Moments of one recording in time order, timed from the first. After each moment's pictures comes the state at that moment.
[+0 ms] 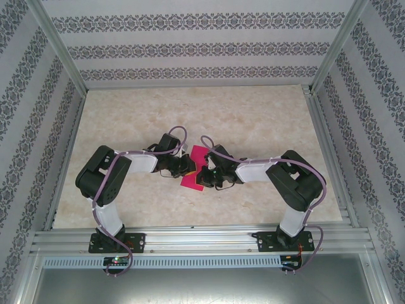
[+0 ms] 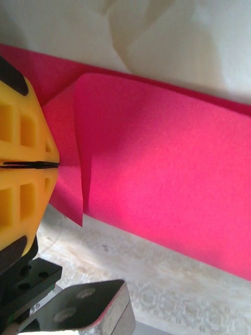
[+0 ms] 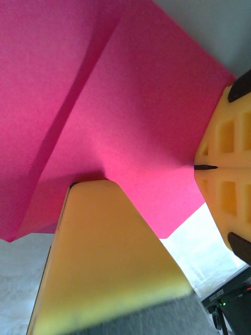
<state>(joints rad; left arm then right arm) -0.47 1.82 0.86 -0.02 0.59 -0.84 0.72 1.78 0.80 0.01 -0.48 0.92</state>
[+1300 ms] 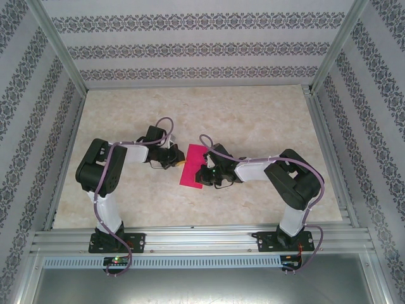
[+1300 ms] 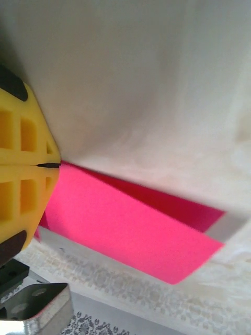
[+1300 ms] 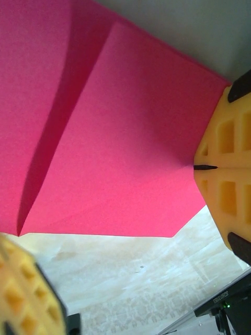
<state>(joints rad) -0.27 1.90 0.93 -0.04 0.67 -0.75 0.72 1.80 0.81 0.03 -0.48 0.89</state>
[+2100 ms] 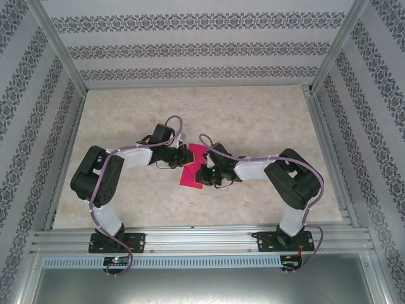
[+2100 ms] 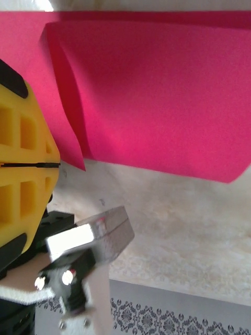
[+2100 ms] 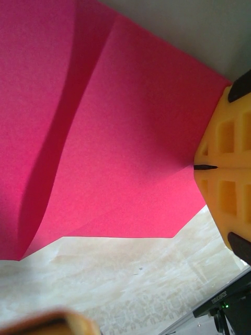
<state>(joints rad) -0.39 1.79 0.94 -0.09 0.70 -0.73 0.72 1.80 0.83 -0.01 -0.48 0.89</state>
